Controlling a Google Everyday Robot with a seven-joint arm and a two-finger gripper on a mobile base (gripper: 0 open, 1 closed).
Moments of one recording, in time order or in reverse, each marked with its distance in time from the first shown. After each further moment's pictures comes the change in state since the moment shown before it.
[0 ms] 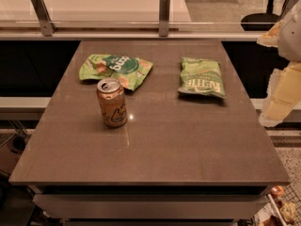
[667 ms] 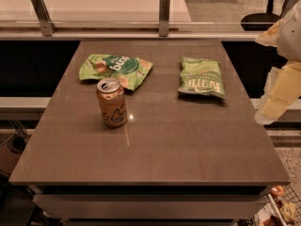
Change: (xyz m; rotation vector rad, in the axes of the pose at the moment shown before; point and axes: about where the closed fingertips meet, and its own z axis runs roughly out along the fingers) arm -0.003 -0.003 0.002 0.004 -0.047 0.018
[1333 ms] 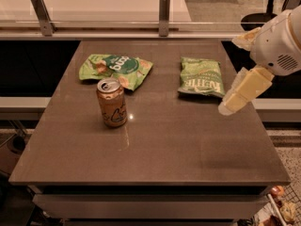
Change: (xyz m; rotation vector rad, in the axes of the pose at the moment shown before) arm -0.042 -0.022 0.044 0.037 -0.287 0.060
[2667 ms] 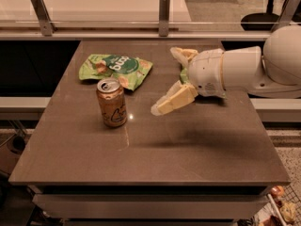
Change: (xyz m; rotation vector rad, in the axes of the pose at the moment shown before) arm -0.099 0.022 0.109 -0.064 -0.577 0.004
